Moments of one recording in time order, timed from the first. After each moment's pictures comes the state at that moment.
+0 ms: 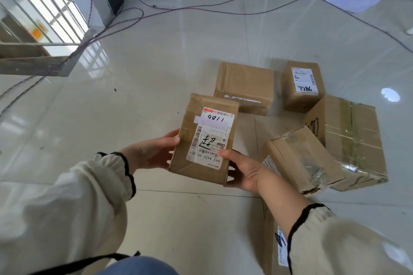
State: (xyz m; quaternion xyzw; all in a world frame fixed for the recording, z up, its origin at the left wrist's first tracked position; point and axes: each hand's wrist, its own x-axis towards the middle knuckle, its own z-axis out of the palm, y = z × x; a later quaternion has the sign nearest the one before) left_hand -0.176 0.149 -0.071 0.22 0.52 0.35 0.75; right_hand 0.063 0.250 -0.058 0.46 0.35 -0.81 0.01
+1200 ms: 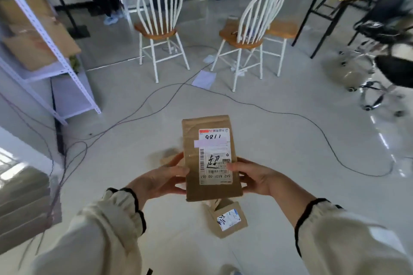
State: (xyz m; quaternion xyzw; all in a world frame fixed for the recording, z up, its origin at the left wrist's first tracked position) left_hand -0.070 0.172 0.595 0.33 0.44 0.21 0.81; right_hand 0.193 0.164 0.636 0.57 0.33 -0.73 -0.18
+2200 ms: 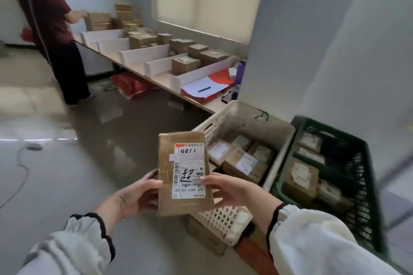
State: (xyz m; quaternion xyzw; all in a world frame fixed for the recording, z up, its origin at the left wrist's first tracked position) left_hand 0.419 -0.378 0.721 0.58 -0.06 -0.44 0.69; right_hand 0.355 -0.636 0.745 0.67 -0.15 -0.31 -0.66
